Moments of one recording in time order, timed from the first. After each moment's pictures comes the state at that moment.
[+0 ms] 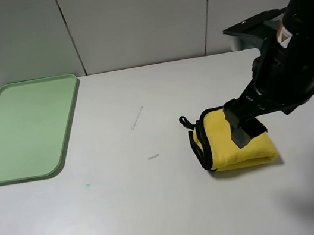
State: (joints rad) left arm -0.07 0.07 -0.50 0.20 1.08 -0.30; right arm 0.66 1.36 -0.96 -0.04 1.10 0.20
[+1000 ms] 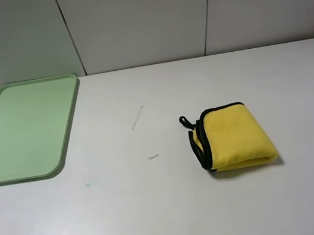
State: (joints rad) left arm -0.07 0.07 -0.50 0.20 1.08 -0.30; right arm 0.66 0.45 -0.62 0.07 1.22 0.28
